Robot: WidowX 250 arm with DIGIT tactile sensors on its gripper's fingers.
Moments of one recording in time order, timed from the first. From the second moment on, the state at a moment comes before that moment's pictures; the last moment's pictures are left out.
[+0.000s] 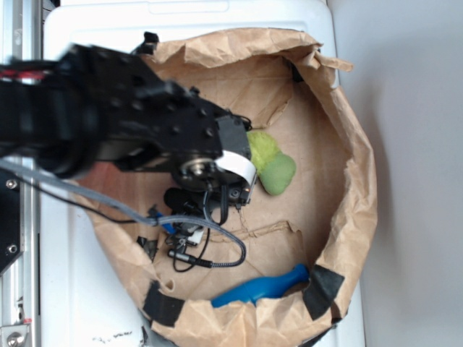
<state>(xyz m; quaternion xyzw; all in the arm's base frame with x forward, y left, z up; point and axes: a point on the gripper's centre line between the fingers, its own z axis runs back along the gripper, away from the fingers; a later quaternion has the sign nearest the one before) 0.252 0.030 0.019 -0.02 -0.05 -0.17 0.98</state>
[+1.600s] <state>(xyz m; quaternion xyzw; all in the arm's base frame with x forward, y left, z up) 0.243 0.045 0.157 -0.07 0.00 -0.06 1.00</state>
